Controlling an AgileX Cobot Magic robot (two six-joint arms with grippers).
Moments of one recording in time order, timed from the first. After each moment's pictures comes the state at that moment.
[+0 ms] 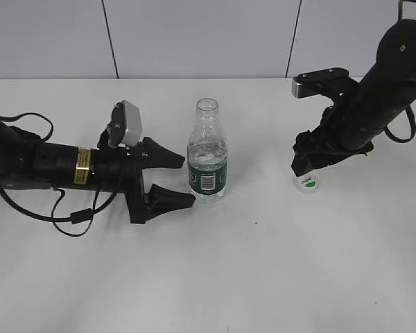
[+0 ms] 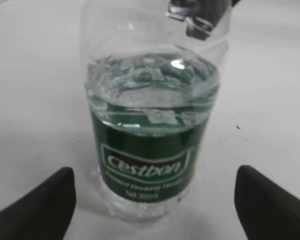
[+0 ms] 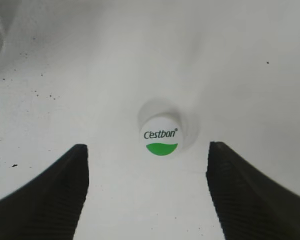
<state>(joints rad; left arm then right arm) -0.23 2.23 -1.01 1.35 -1.03 -0.50 0.27 1.92 -1.17 0.28 0.59 -0.45</state>
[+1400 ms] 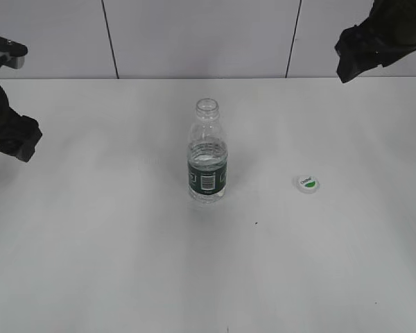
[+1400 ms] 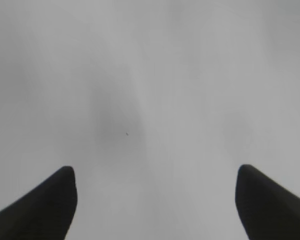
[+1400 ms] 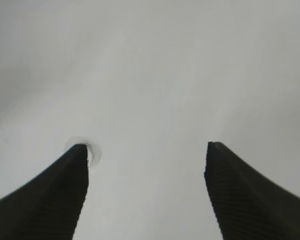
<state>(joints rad) -0.17 1.68 -1.08 0.35 0.72 -0.11 0.26 1.76 -1.47 -0.06 0.86 -0.21</state>
